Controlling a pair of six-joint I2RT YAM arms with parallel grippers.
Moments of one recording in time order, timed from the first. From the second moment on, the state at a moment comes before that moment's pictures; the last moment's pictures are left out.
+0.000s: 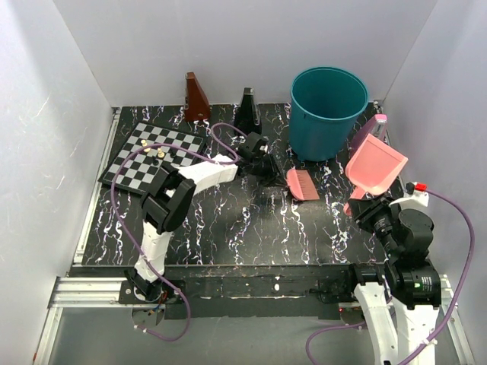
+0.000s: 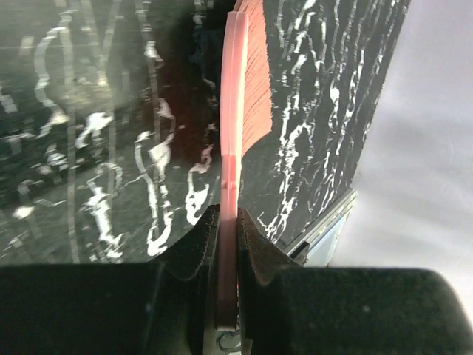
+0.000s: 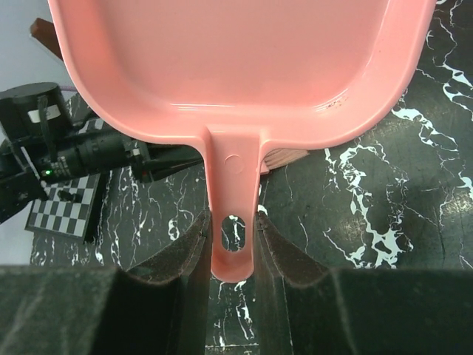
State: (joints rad) left arm -0.74 2.10 1.55 -0.21 0.37 -0.98; right arm 0.05 0.27 0.80 -0.83 -0.07 0.61
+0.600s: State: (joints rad) left arm -0.62 1.54 1.38 -0.76 -0.04 -0.58; right arm 0.05 0.54 0.80 -0.89 -0.12 0.60
